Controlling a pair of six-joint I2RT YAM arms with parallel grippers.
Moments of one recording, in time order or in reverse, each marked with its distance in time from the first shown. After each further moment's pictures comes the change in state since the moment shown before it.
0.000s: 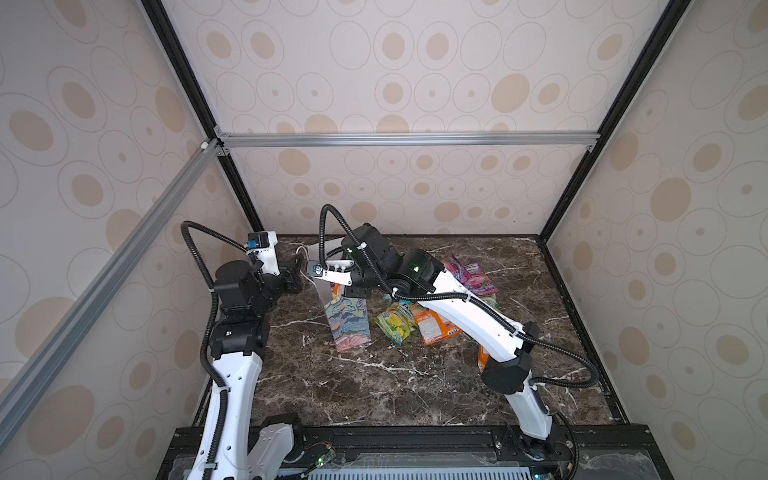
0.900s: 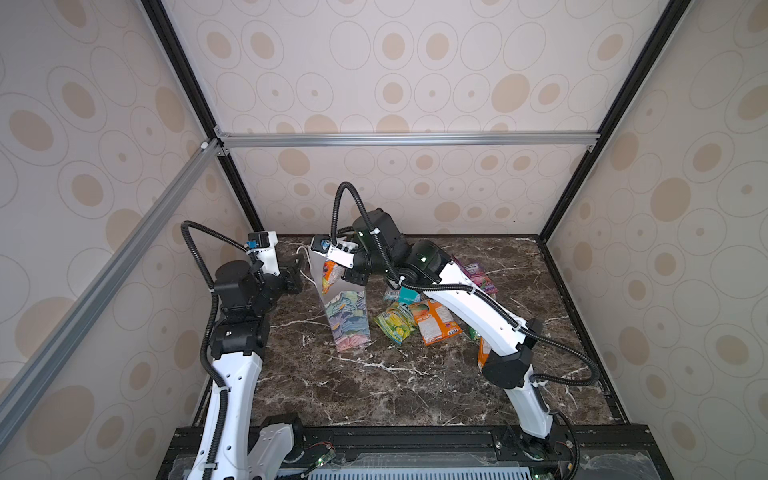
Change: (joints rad) left arm 0.000 0.000 0.000 0.000 0.005 0.000; right arm -0.065 -0.002 0.015 0.125 -0.146 0.130
